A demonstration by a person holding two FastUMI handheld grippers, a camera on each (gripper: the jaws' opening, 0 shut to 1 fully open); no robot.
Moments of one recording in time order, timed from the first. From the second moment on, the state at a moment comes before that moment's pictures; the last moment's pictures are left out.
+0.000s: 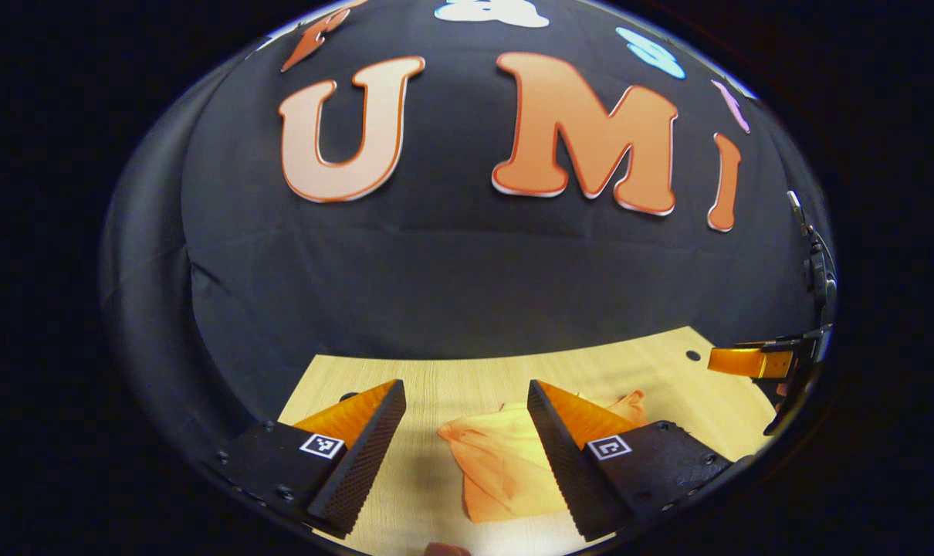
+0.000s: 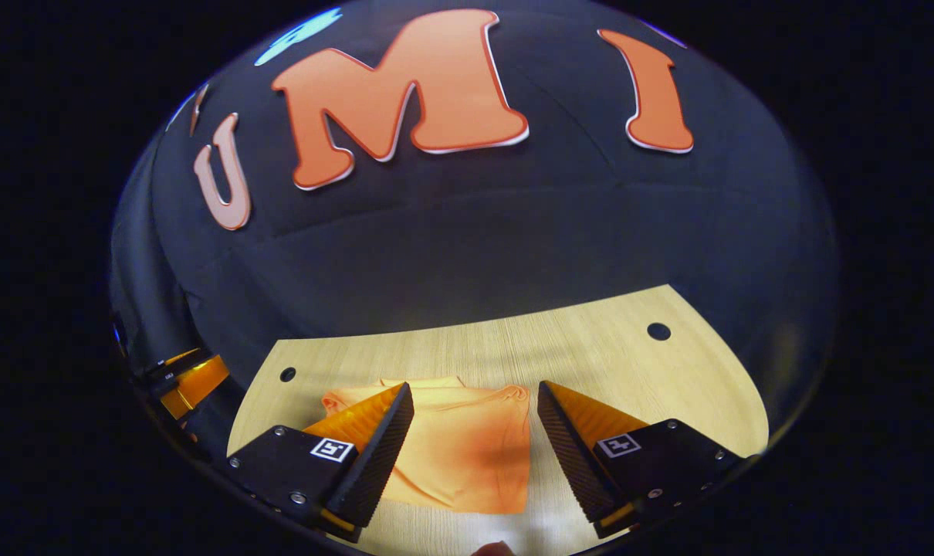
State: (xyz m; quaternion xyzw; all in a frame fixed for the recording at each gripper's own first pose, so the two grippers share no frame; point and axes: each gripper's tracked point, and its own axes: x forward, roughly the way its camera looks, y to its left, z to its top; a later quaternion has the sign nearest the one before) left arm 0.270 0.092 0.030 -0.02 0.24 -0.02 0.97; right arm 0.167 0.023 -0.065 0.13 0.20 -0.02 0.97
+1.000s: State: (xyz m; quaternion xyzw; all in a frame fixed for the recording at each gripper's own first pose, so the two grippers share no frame) left arm 0.081 0.025 0.134 -0.02 0.07 0.03 1.00; right arm -0.001 0.039 -0.002 0.01 0.01 0.01 1.00
